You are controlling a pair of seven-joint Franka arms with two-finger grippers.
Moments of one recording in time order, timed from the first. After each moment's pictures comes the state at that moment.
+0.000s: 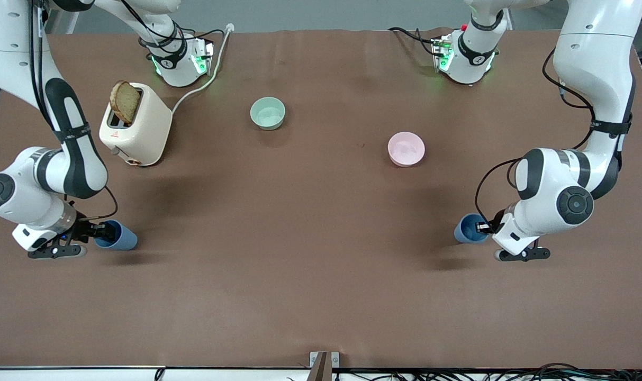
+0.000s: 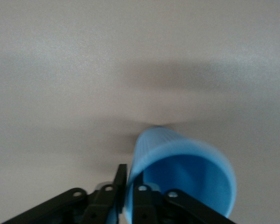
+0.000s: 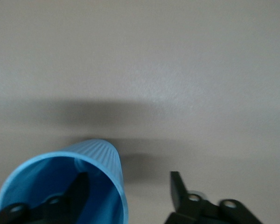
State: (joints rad) left arm 0.01 0.54 -0.12 -1.74 0.03 2.20 -0.18; right arm -0.10 0.54 -0.10 -1.86 0.02 2.48 -0.29
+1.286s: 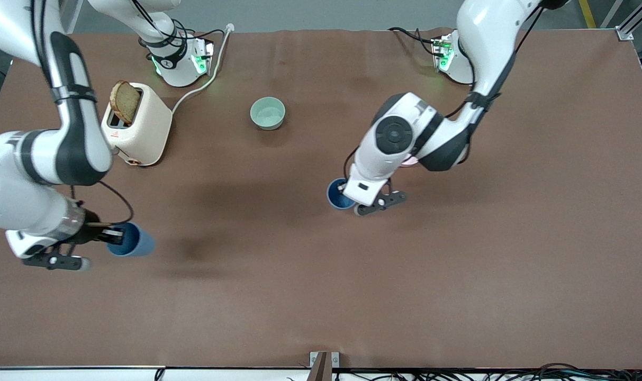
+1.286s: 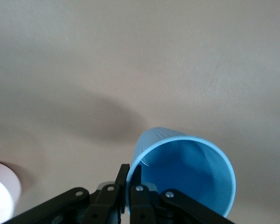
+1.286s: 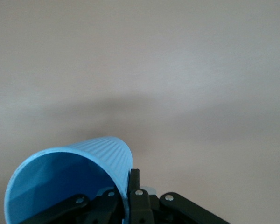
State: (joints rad) left arm -0.39 0.58 -0.36 -1.58 0.09 2.15 -1.10; right arm 0.14 0.45 -0.08 -1.54 0.06 2.01 0.19
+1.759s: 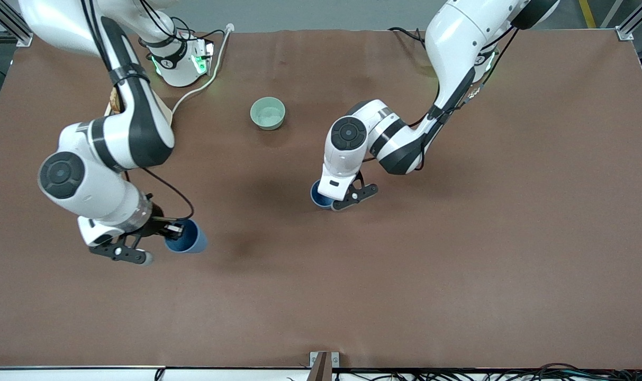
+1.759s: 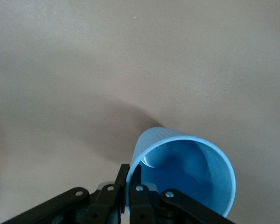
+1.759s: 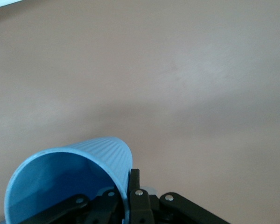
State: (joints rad) left arm -0.47 0.69 -0.35 -1.54 0.19 2.21 -1.29; right arm 0.27 0.45 -0.01 -1.51 0.06 2.02 0.47
